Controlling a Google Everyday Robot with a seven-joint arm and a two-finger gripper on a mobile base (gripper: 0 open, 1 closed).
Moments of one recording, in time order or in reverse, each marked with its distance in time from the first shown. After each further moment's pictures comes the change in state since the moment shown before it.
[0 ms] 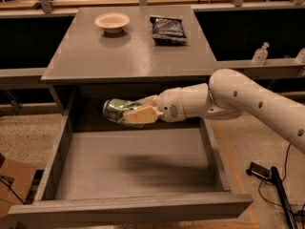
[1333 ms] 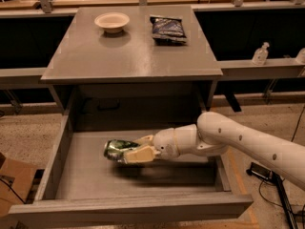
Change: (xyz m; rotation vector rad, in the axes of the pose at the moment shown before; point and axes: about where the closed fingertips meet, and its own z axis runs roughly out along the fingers) arm 0.133 -0.002 0.048 -0.128 0.035 0.114
